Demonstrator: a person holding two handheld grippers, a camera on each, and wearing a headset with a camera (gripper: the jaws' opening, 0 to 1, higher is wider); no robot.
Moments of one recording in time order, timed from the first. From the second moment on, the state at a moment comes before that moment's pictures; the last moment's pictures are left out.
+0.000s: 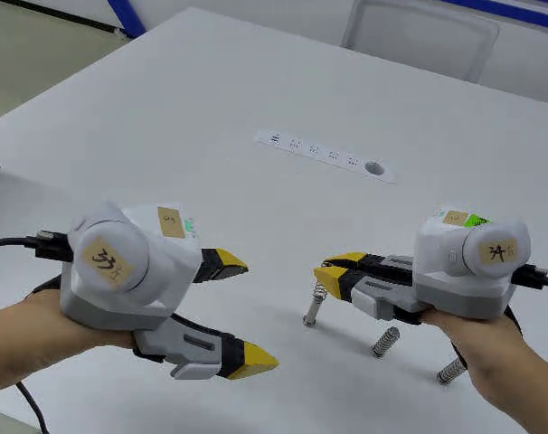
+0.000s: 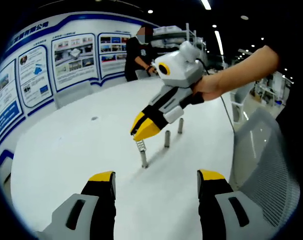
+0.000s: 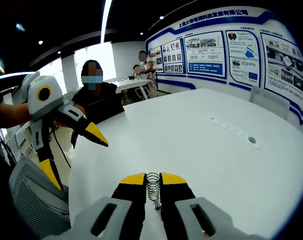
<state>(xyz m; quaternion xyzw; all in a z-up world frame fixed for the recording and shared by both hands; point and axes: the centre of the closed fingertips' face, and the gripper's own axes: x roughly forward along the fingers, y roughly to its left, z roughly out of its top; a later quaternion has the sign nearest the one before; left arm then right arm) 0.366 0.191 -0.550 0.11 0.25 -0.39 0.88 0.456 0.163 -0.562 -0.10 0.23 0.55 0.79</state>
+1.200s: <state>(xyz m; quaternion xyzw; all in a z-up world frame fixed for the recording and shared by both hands) 0.360 0.199 -0.559 0.10 0.27 -0.38 0.88 0.450 0.156 -0.615 -0.16 0.26 0.53 0.79</state>
